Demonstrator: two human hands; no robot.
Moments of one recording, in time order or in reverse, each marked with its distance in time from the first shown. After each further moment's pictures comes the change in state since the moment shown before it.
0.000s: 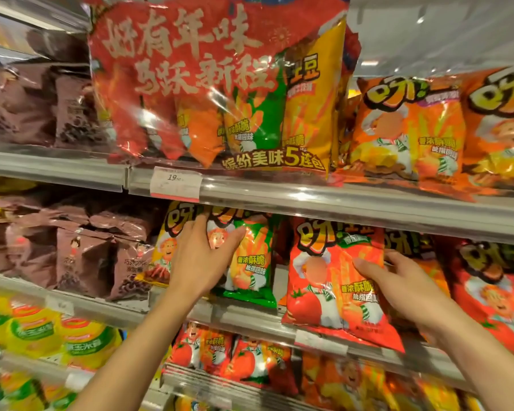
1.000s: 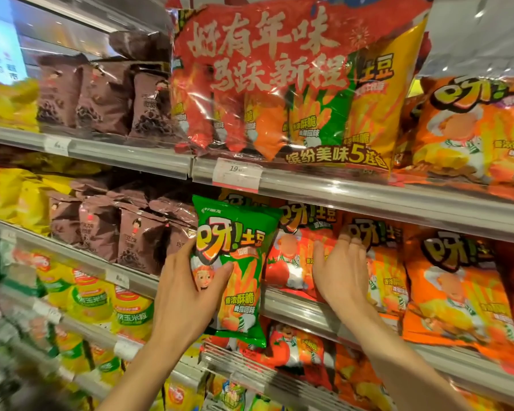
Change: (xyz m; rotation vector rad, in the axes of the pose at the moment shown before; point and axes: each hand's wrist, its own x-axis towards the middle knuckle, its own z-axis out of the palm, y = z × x) left_hand -0.086 -0.062 -0.073 0.002 0.180 -0.059; right_hand 0.028 -0.013 0.161 -0.698 0.349 -0.285
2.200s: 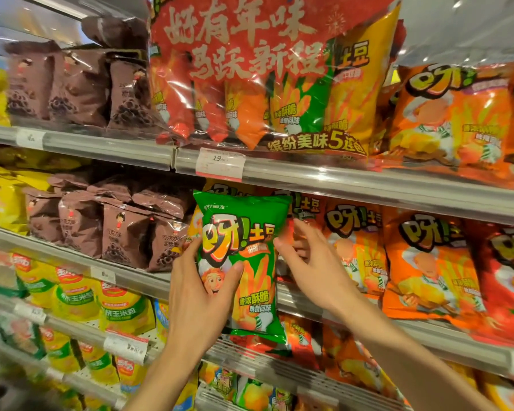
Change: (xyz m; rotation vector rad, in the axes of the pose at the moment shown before) left_hand -0.031 0.021 0.021 -0.164 0.004 -0.033; right_hand -0.034 -0.009 -0.044 0.526 -0.373 -0.205
